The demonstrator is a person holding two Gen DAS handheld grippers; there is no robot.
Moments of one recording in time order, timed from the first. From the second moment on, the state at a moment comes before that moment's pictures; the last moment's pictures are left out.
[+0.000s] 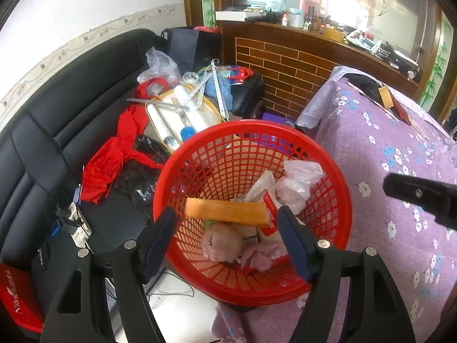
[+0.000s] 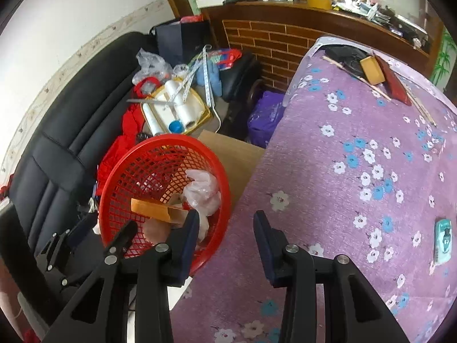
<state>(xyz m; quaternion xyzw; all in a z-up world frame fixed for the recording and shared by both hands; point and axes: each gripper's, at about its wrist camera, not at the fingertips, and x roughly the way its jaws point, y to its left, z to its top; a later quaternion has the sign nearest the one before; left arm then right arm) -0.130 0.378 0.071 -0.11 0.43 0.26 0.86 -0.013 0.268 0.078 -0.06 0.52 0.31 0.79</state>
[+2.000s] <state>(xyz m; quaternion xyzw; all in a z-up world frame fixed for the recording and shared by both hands) 0.001 -0.016 0.068 -0.04 0.53 -0.03 0.85 -0.037 -0.215 0.075 0.11 0.54 0.10 0.83</state>
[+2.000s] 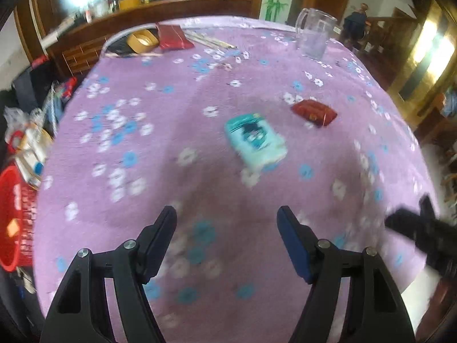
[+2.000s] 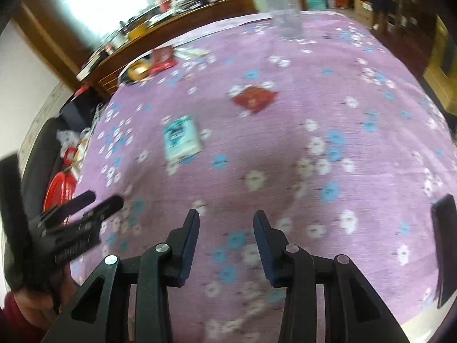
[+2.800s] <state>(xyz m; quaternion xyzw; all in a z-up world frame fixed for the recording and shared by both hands) 0.102 -0.041 0.010 -0.06 0.56 -0.03 0.82 0.064 -0.245 0.089 0.08 0.53 0.12 0.84</state>
